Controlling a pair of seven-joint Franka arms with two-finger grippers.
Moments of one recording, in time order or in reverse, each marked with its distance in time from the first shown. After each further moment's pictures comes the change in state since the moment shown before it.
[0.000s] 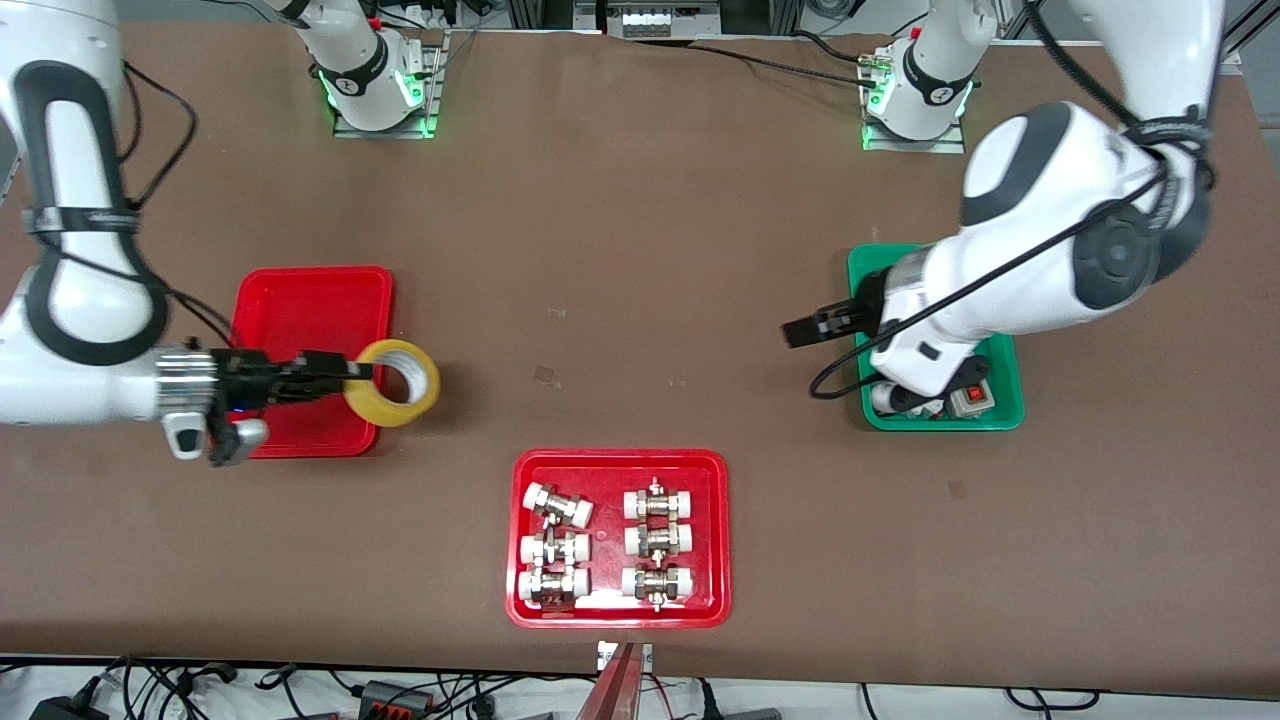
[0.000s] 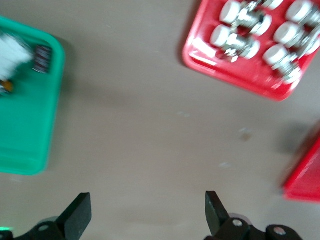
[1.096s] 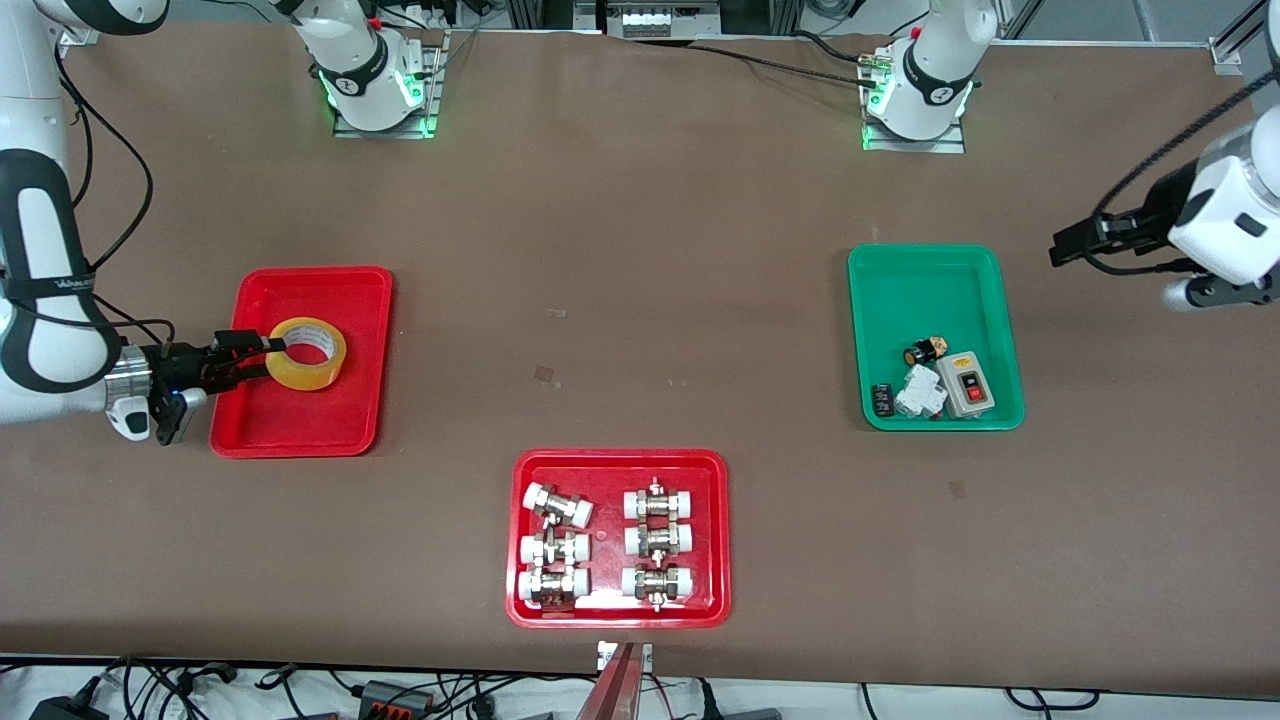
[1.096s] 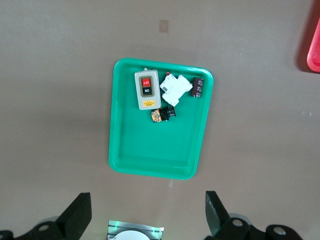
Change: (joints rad) left arm 0.126 -0.376 0.190 -0.272 0.204 -0.102 0.417; right arm -0.203 0.185 0.030 0.011 -0.354 0.047 -0.439
